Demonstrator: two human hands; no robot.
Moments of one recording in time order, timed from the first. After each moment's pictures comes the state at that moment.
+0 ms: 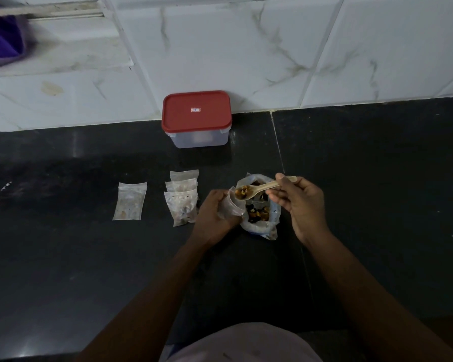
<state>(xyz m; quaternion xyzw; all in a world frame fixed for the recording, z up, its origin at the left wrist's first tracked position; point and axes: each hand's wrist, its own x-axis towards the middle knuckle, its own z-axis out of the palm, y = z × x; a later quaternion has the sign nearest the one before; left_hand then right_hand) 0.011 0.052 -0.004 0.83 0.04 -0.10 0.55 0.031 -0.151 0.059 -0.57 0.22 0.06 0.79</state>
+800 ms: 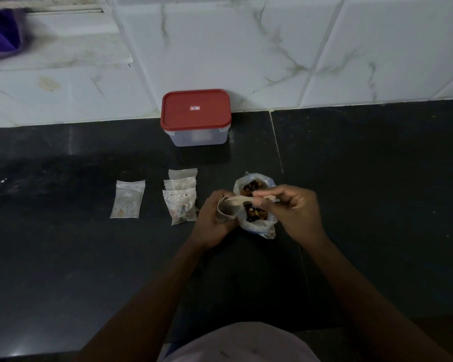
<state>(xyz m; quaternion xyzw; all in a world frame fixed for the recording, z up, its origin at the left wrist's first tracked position) 0.003 0.052 -0.003 0.81 -0.01 -0.09 0.58 0.012 -0.155 0.058 -0.74 -0.06 0.02 0.67</state>
